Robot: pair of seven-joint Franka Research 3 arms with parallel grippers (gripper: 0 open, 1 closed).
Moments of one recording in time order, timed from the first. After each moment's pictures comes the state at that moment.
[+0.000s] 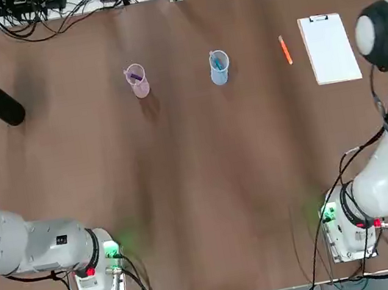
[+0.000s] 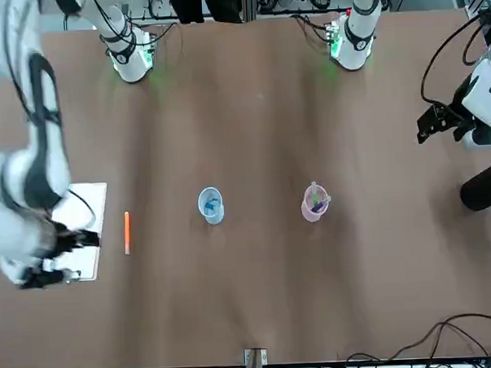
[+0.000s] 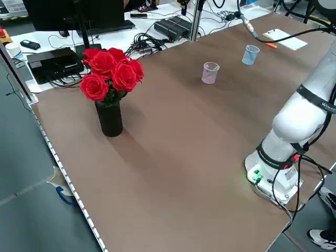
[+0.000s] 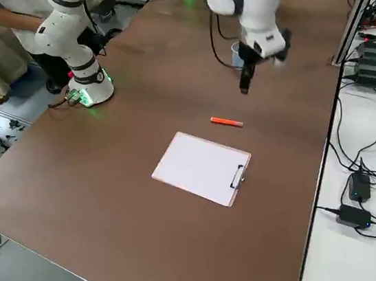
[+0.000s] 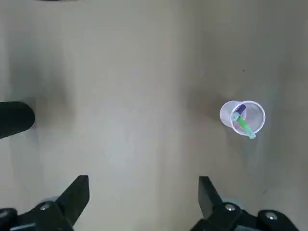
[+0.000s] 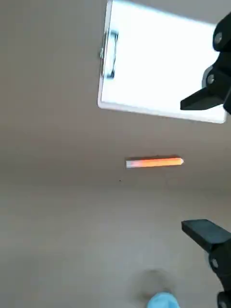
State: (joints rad) left arm -0.04 0.00 -0.03 -1.64 0.00 1.67 -0.06; right arm 0.13 0.48 -0.22 -1.31 0.16 1.76 -0.17
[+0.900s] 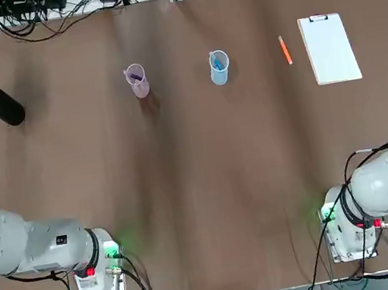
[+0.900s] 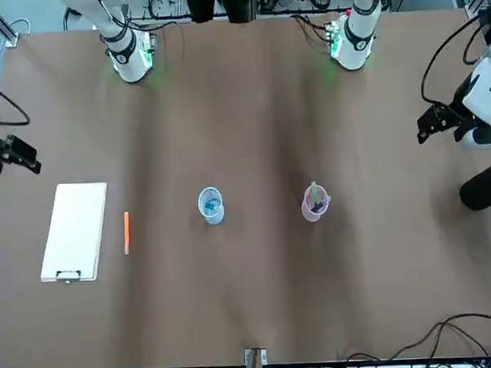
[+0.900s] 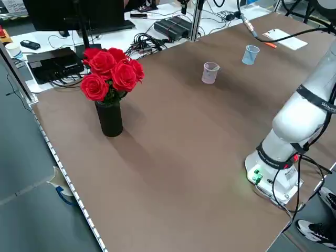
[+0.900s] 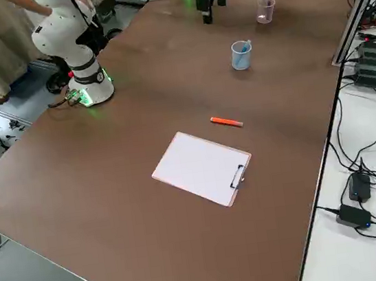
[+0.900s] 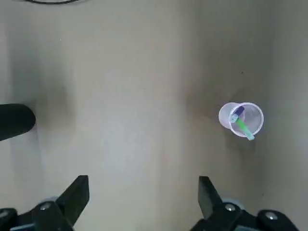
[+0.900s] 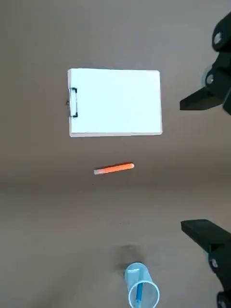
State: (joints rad) left arm -0.04 0.00 -0.03 -1.63 0.00 1.67 -0.06; right arm -0.01 0.16 0.01 -1.33 -0.02 1.51 0.05
